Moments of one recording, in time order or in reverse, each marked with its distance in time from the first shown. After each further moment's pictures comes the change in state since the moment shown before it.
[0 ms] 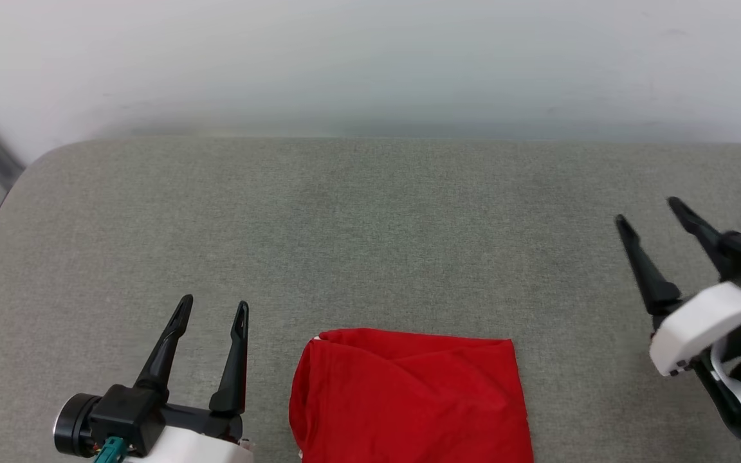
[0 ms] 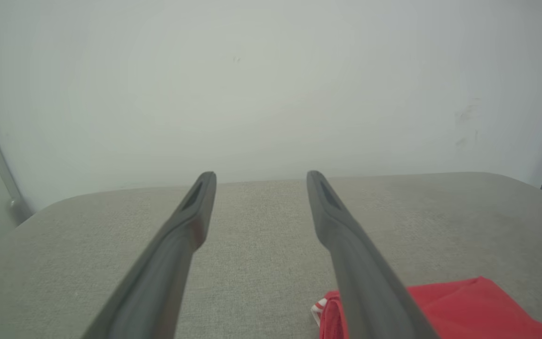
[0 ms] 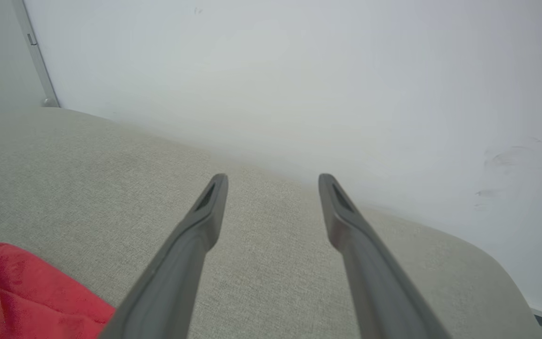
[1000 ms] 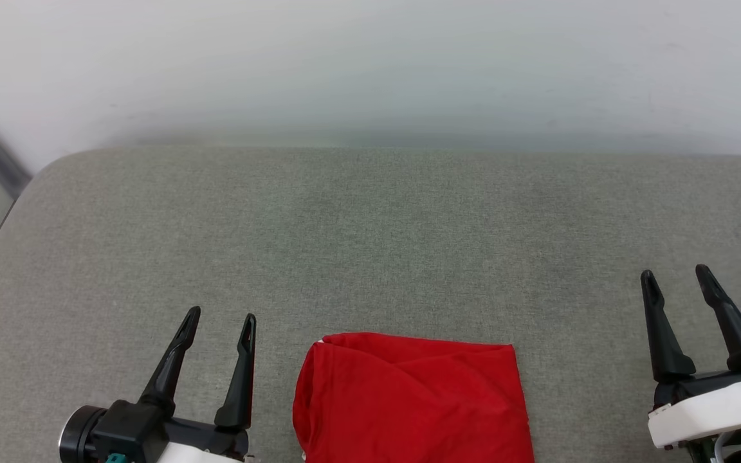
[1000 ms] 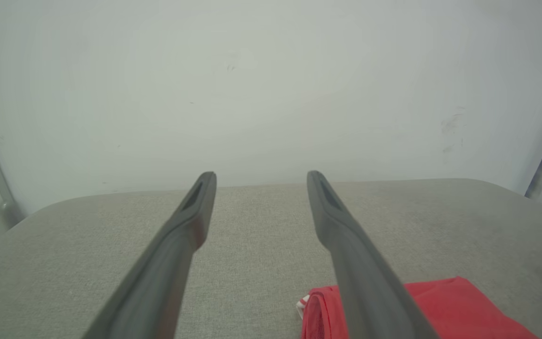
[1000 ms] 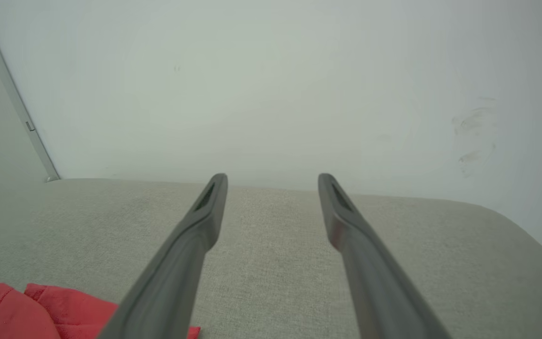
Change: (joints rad) left arm 0.043 0.003 -0.023 -0.044 -0.018 0.000 0.000; right arm 0.300 0.213 -0.202 -0.165 -0.031 0.000 -0.198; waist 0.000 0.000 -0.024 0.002
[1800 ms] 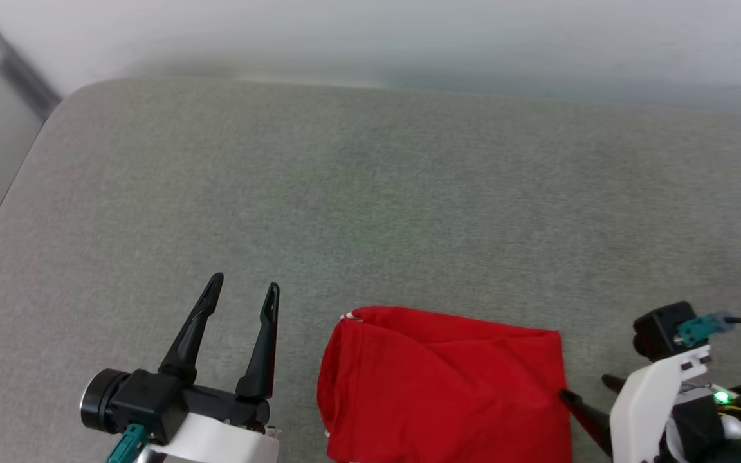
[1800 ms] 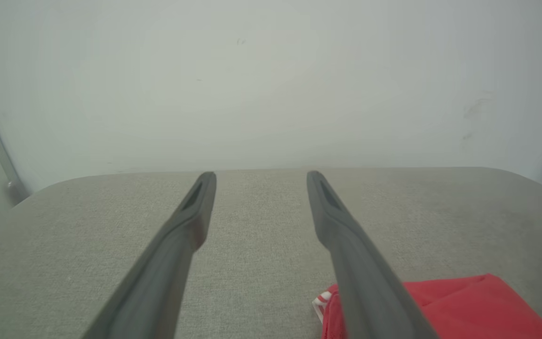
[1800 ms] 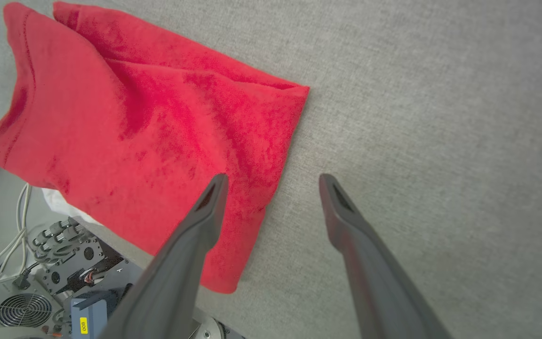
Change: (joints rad) left arm -0.087 -0.012 -0.046 0.012 0.001 0.000 0.000; right arm -0.009 -0.065 0.126 -0.174 0.167 0.000 1.052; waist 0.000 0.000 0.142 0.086
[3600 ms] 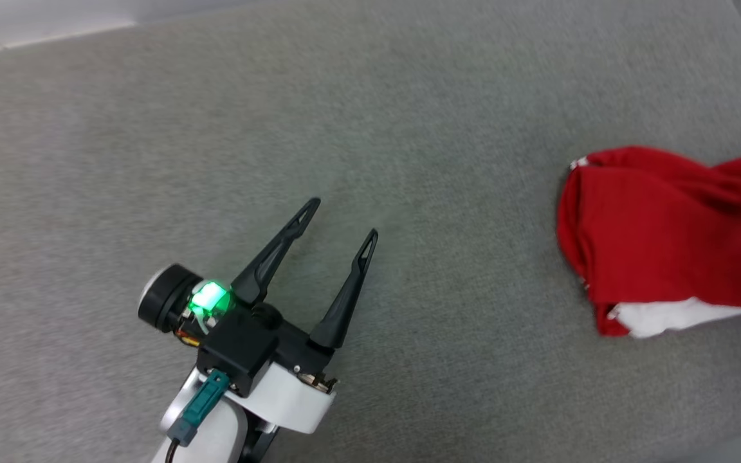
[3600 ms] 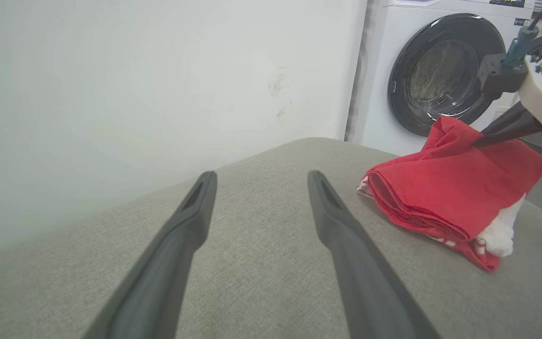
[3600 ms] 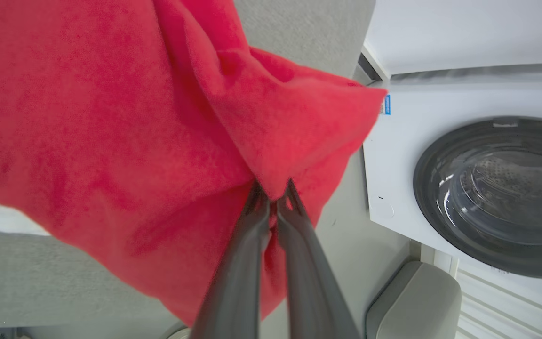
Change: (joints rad) left arm -0.238 0.084 -0.226 0.003 0.087 0.000 0.000; right arm -0.530 -0.661 0.388 0.340 -0.171 0.000 -0.259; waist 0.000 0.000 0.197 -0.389
